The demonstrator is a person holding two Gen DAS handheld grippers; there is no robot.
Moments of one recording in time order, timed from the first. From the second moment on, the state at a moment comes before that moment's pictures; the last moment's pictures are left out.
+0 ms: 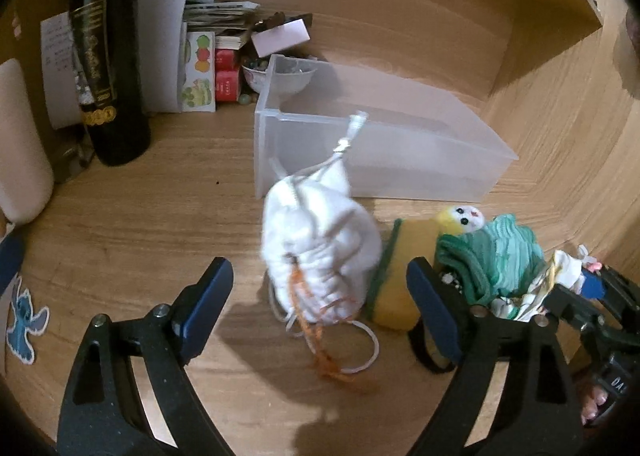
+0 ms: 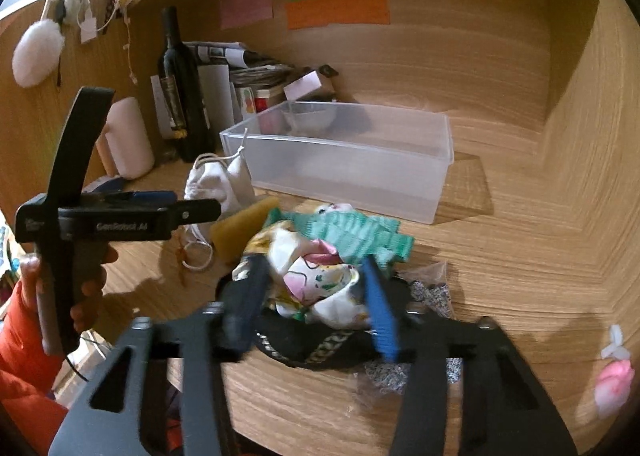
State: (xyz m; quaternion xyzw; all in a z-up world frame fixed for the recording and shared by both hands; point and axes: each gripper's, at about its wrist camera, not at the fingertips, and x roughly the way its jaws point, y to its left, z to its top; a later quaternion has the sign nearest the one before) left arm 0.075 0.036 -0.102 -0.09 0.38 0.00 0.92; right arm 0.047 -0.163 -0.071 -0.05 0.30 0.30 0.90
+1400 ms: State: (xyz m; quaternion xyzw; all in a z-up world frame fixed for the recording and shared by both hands) left arm 0.097 0.046 0.003 -0.05 0.24 -0.01 0.97; right arm 0.121 -0.167 0.022 -0.01 0.16 0.27 0.95
